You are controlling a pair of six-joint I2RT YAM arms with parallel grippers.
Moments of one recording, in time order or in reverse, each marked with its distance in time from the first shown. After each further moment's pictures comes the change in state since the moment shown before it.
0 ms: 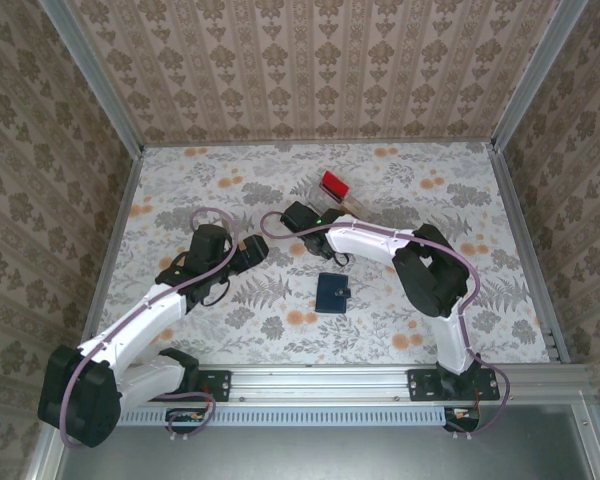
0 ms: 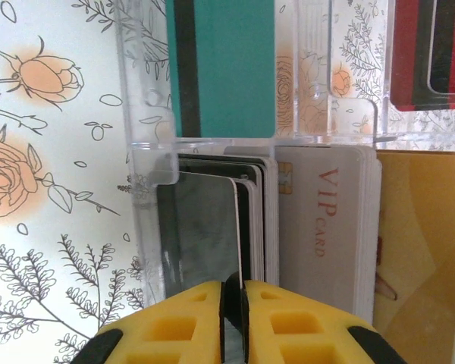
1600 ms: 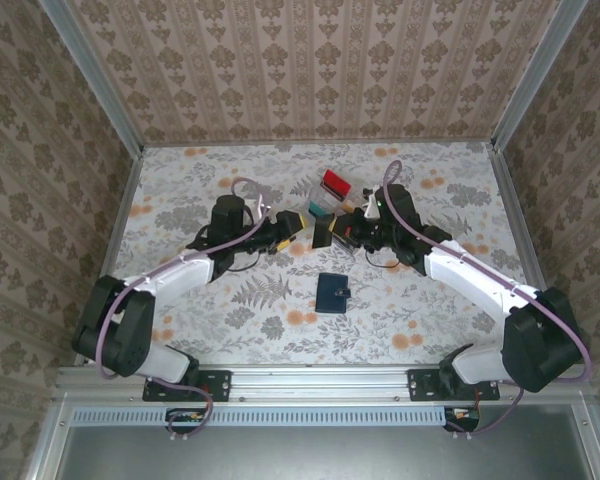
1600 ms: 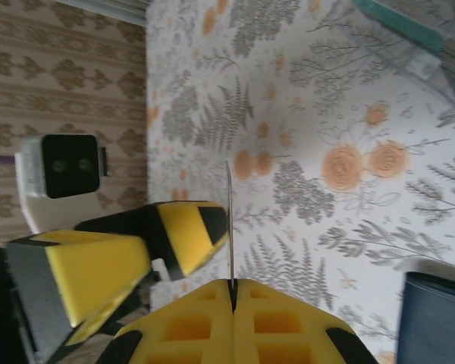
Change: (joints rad) left arm -0.016 0.402 0.161 0.541 0.644 -0.211; right arm -0.299 -0.686 -0.592 0.639 -1.099 1.082
